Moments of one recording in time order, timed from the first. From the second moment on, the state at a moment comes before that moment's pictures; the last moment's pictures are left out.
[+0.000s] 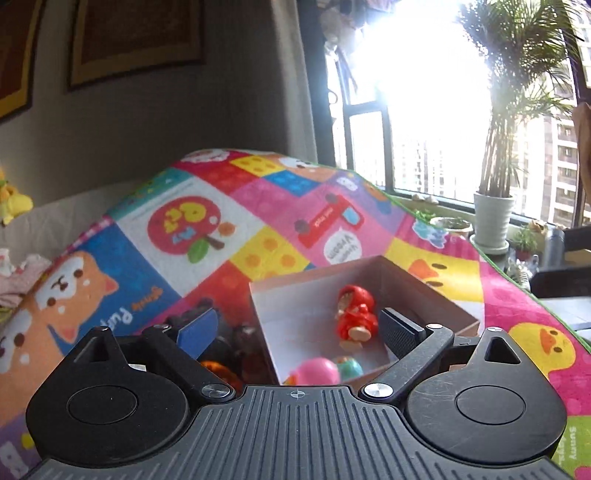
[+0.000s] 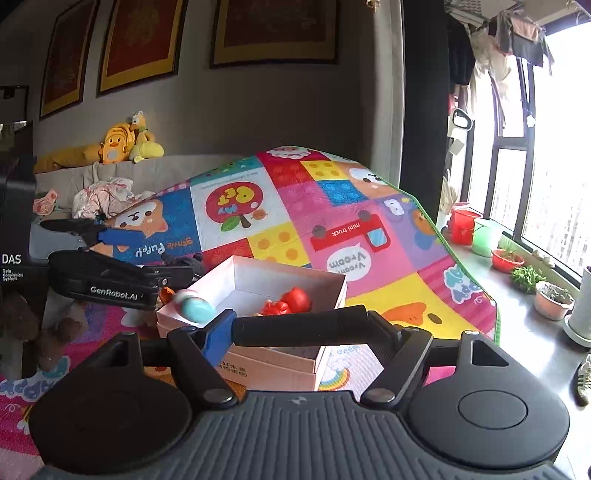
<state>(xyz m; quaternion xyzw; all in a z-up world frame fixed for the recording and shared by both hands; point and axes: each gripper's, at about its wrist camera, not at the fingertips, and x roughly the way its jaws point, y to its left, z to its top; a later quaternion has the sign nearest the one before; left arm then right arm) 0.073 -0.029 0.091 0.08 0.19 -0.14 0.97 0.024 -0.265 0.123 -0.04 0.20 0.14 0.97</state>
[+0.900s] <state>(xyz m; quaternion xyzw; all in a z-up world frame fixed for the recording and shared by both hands) 0.032 0.047 0.023 0.01 0.26 -0.06 0.96 0.292 -0.013 0.076 -0.09 0.40 0.22 0.89</state>
